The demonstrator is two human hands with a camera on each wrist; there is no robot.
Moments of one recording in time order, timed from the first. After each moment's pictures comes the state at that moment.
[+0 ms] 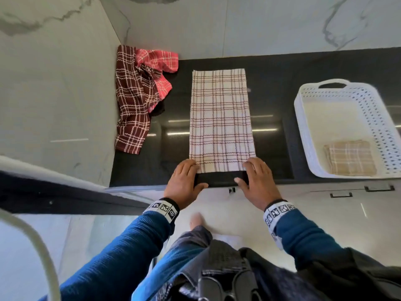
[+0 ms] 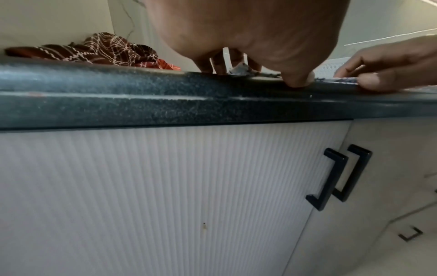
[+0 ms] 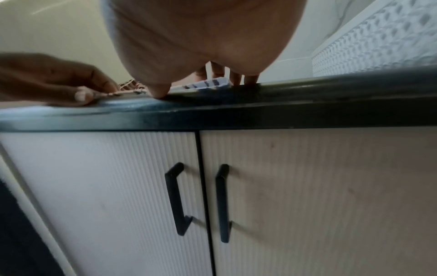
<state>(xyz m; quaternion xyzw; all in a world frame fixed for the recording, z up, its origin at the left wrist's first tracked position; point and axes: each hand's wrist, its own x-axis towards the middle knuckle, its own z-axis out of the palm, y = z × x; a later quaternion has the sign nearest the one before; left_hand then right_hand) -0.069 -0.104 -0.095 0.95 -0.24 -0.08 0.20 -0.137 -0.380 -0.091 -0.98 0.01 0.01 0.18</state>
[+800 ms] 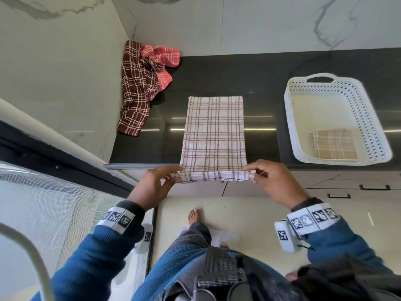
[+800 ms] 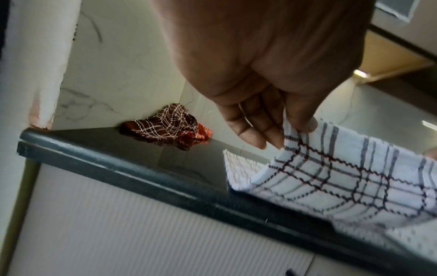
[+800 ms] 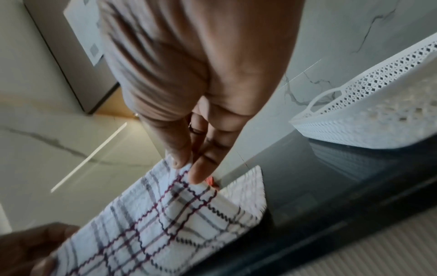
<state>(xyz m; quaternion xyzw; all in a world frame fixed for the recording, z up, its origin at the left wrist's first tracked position) -0.156 -0.059 -0.006 0.91 -0.21 -0.10 0.36 -0.212 -0.427 0.002 -0.88 -0.01 0.06 0.47</state>
